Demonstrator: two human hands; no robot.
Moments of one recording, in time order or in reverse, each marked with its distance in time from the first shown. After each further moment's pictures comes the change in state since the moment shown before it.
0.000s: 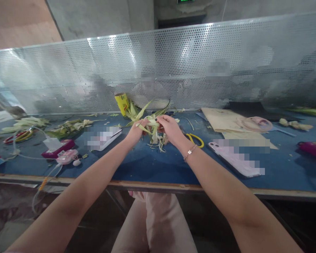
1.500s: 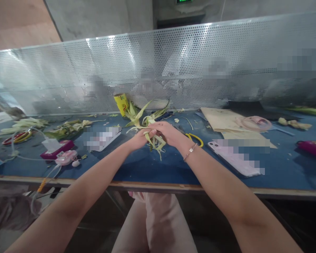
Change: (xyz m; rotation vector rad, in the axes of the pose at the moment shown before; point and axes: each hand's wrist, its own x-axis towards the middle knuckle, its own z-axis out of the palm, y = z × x) left_hand -0.013 0.004 0.005 0.258 -0.432 0.236; right_hand -0.011 -0.012 0.004 0.047 -0.322 0.268
